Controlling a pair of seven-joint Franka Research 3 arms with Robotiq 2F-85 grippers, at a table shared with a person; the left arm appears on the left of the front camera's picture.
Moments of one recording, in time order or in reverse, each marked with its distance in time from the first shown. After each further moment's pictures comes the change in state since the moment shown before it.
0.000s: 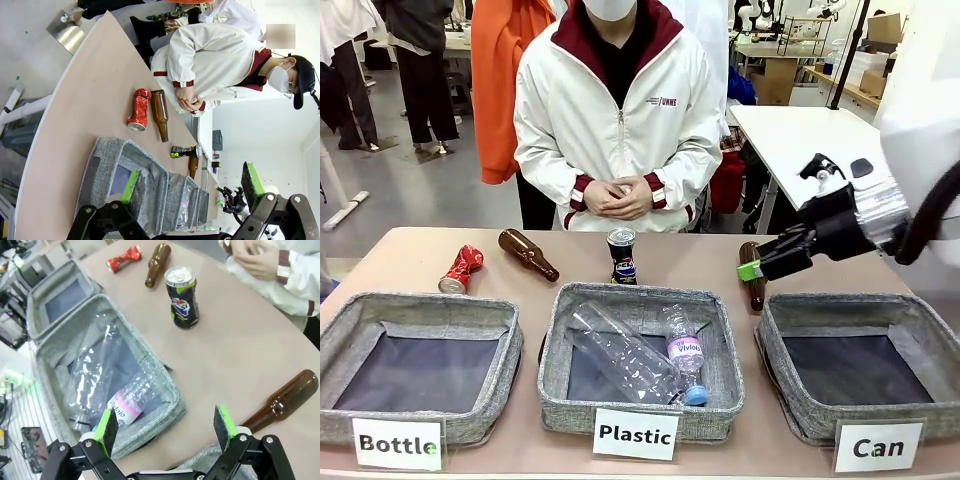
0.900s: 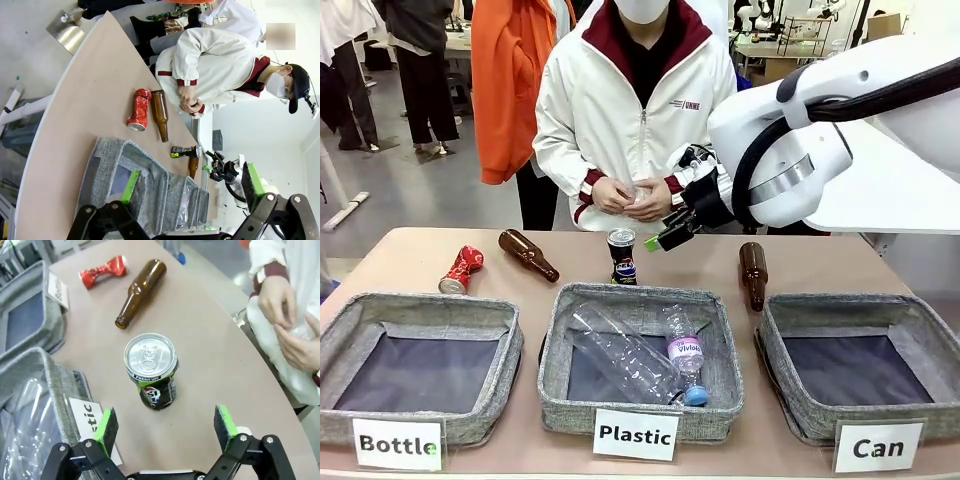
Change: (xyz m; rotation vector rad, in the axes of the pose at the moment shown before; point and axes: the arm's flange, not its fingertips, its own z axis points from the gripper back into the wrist) left arm 0.000 0.000 0.000 0.000 0.001 0.000; right arm 0.101 -0.054 -0.163 0.014 0.007 0.206
